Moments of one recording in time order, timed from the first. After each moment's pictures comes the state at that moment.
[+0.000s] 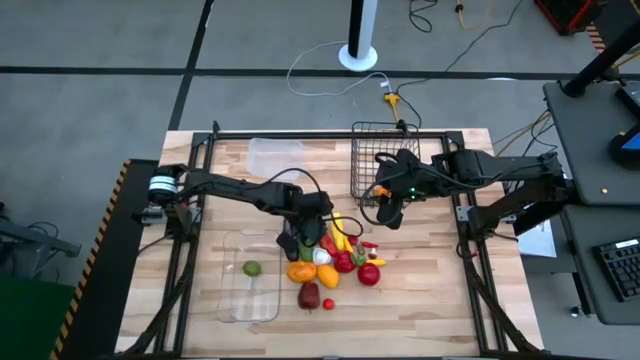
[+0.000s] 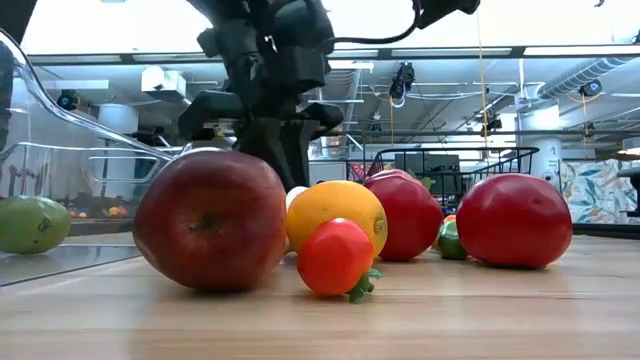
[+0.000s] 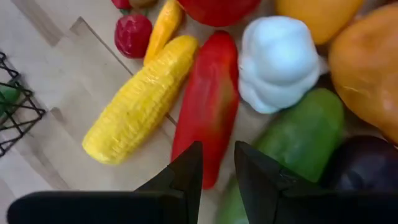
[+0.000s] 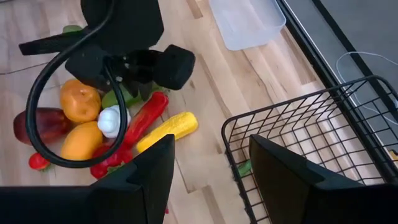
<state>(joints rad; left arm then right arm) 0.02 1.84 1.27 -0.58 0.13 0.78 0.08 1.37 1.53 -1.06 0.29 0.33</state>
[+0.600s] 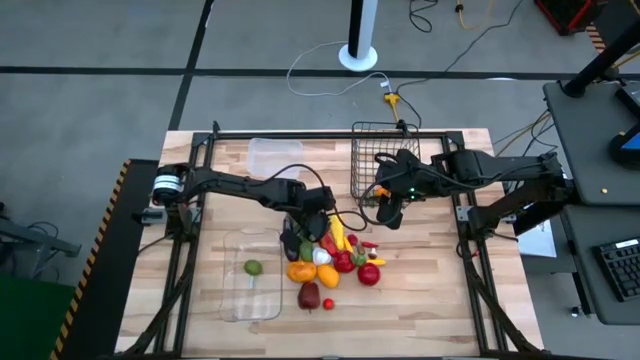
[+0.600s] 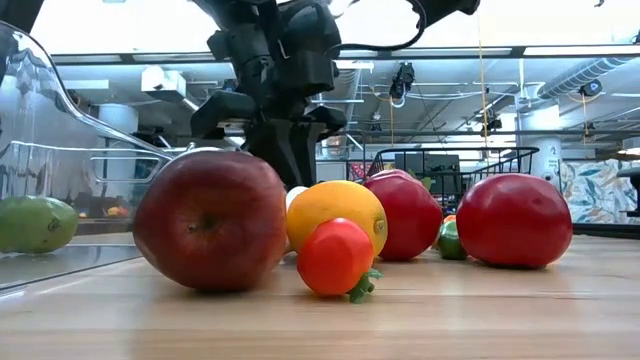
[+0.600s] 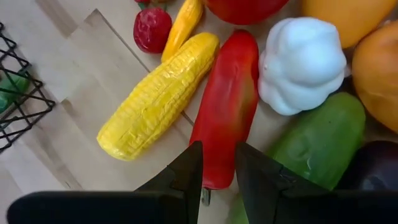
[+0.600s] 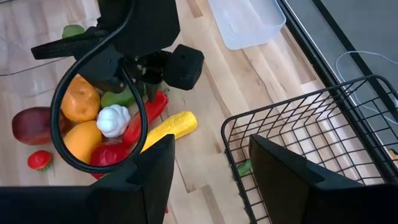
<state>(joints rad) 0.04 1.86 1.32 -0.61 0.14 0.75 0.08 1.37 1.53 -1.06 0.29 0.33</state>
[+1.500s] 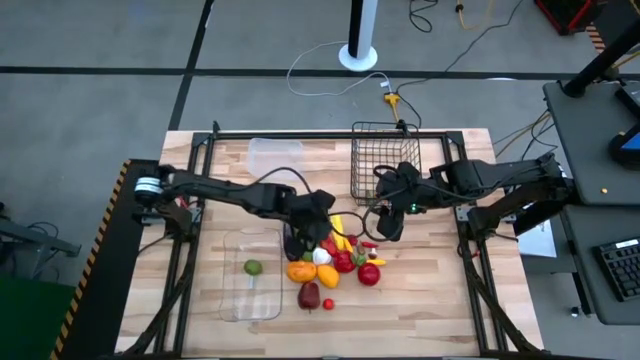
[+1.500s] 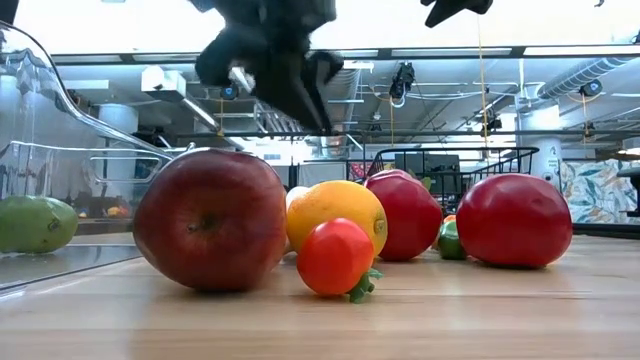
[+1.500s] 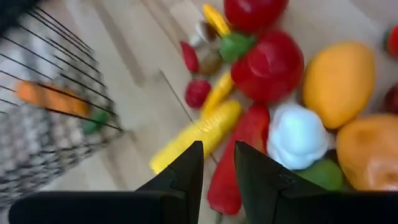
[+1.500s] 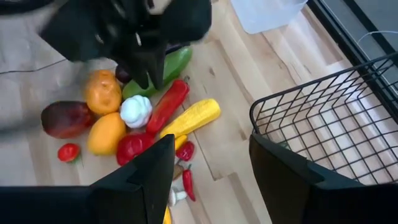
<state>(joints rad) -0.05 1.75 1.33 -0.54 0.01 0.57 0.17 1.37 1.50 -1.06 0.29 0.47</state>
